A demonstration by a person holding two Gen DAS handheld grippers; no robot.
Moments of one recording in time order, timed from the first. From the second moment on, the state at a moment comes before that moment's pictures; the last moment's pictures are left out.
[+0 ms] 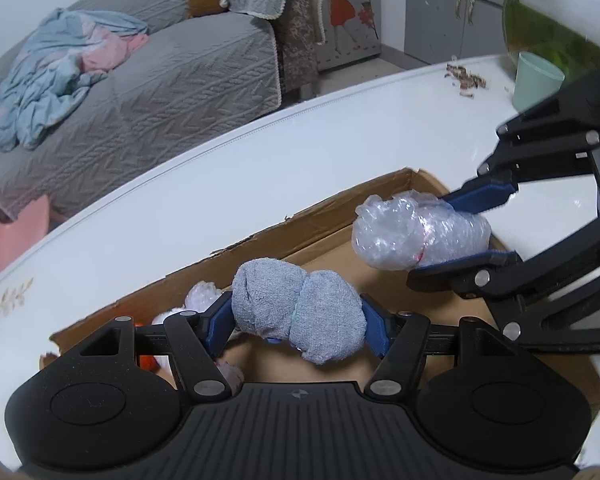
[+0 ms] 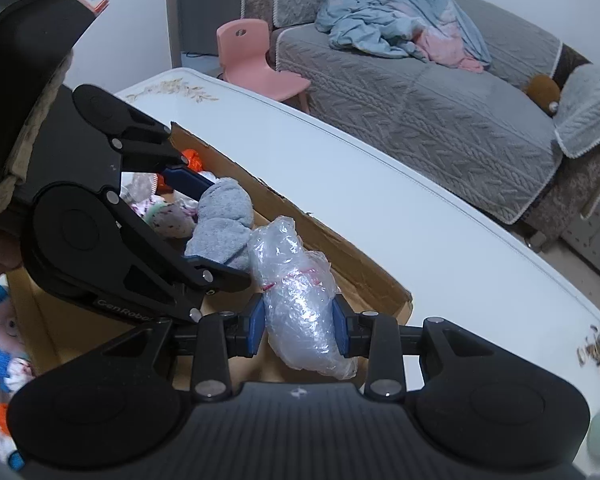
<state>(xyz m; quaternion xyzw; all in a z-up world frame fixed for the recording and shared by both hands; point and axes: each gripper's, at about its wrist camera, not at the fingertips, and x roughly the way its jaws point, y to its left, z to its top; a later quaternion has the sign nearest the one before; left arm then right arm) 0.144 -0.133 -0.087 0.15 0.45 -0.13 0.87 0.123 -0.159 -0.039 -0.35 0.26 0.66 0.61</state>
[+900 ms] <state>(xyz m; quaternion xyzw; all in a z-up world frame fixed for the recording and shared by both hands) 0.164 -0.122 -0.101 0.14 0.47 -0.11 0.86 0.124 -0.141 -0.063 -0.36 0.26 0.66 0.60</state>
